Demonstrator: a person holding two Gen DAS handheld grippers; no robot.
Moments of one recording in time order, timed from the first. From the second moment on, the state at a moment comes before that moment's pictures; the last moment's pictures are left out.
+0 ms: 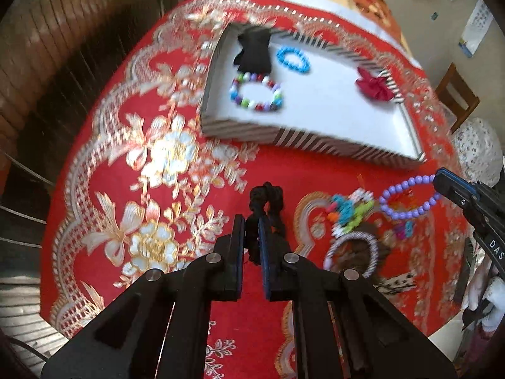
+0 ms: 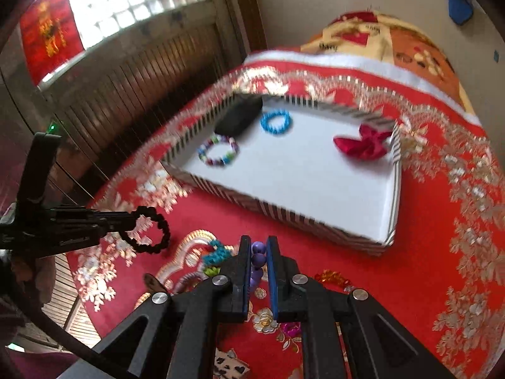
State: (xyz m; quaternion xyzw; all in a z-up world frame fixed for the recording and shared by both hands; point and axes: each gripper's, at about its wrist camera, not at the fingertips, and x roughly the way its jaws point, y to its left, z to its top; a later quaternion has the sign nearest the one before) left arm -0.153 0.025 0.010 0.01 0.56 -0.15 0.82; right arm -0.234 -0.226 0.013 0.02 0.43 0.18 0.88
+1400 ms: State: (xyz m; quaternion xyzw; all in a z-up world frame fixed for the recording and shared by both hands) left arm -0.094 -0.071 0.053 0.07 0.50 -0.19 0.84; right arm -0.202 -0.269 0.060 0.02 0.39 0.15 0.91
